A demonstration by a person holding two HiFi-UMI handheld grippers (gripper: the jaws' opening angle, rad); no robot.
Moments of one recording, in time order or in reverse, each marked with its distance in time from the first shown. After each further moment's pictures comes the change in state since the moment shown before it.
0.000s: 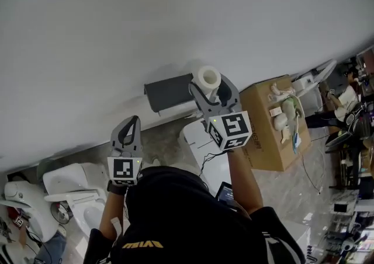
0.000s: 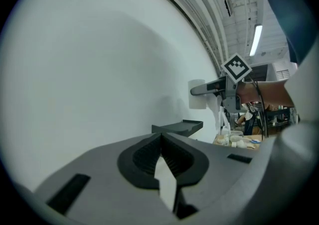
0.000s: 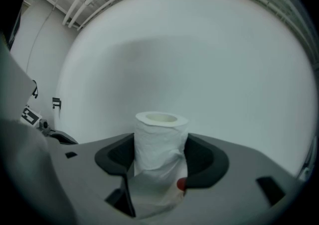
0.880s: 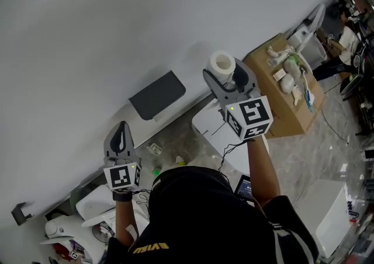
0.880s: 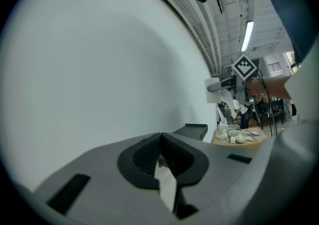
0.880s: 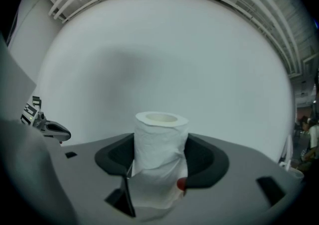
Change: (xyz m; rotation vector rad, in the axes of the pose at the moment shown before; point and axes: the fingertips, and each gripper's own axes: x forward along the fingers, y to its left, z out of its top) left arm 0.024 0.024 0.022 0.089 -0.004 -0.048; right arm -0.056 -0.083 0.001 0.033 0.007 -0.227
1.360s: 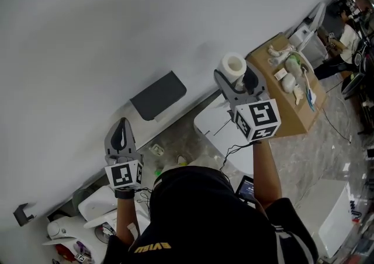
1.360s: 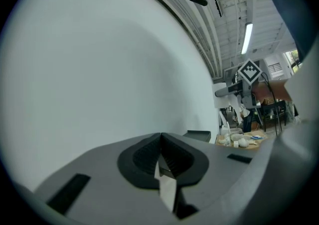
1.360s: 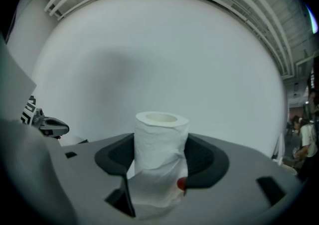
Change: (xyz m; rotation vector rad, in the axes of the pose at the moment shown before) left arm 0.007 -0.001 0.015 0.001 -0.054 0.015; right arm -0.021 -0.024 -0.009 0.014 0.018 -0.070
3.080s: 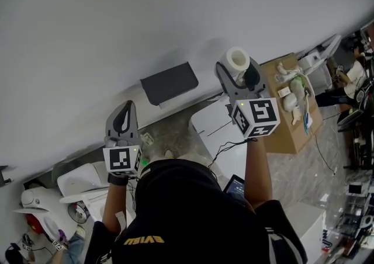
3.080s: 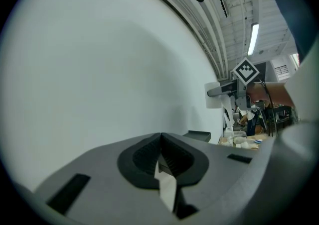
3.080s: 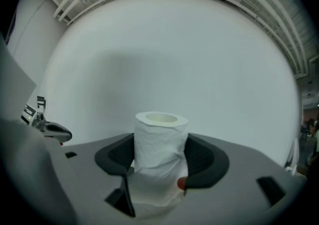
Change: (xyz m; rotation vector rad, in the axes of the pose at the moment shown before) left arm -0.013 -0.003 0.000 -0.045 0.013 0.059; right arm 0.029 0.039 0.024 -0.036 -0.036 0.124
